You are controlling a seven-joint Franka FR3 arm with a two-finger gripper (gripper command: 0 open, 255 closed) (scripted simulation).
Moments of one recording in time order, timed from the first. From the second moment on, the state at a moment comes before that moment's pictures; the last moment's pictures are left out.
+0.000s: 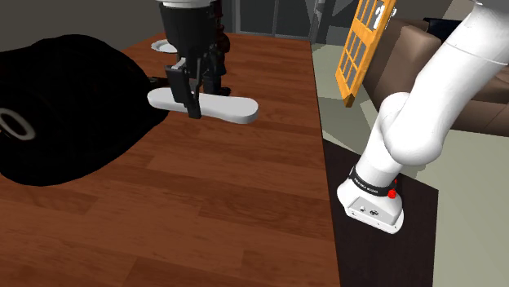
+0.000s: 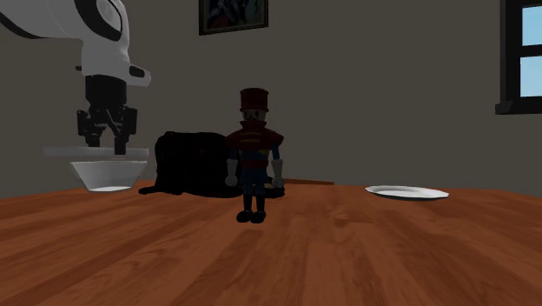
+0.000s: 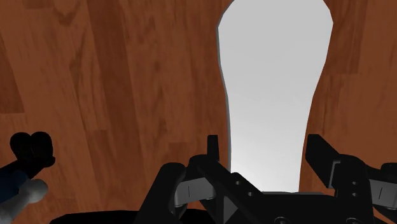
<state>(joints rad) 0.31 -0.16 0.47 -1.84 0.06 1.68 0.33</state>
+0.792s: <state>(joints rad) 0.31 -0.15 0.48 -1.99 0.06 1.84 0.33</state>
